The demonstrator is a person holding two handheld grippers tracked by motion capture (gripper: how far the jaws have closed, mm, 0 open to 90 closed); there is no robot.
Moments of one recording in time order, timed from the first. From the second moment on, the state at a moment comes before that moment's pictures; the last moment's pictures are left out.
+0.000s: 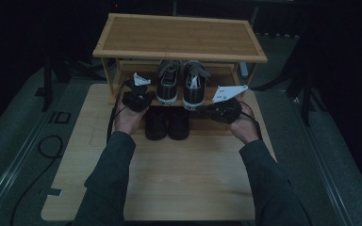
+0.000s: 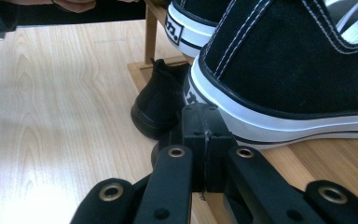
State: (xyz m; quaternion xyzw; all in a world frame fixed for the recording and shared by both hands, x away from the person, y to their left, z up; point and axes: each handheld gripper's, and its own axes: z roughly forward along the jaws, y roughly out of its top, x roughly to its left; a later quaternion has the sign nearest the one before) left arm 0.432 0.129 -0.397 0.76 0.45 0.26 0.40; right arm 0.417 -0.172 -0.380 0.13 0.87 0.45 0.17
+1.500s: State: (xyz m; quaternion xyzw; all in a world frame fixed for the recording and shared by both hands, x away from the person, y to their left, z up) left arm 0.433 0.130 -0.397 0.75 0.45 0.26 0.40; right arm 0.428 -0.166 -0.391 0.17 0.86 0.44 0.20
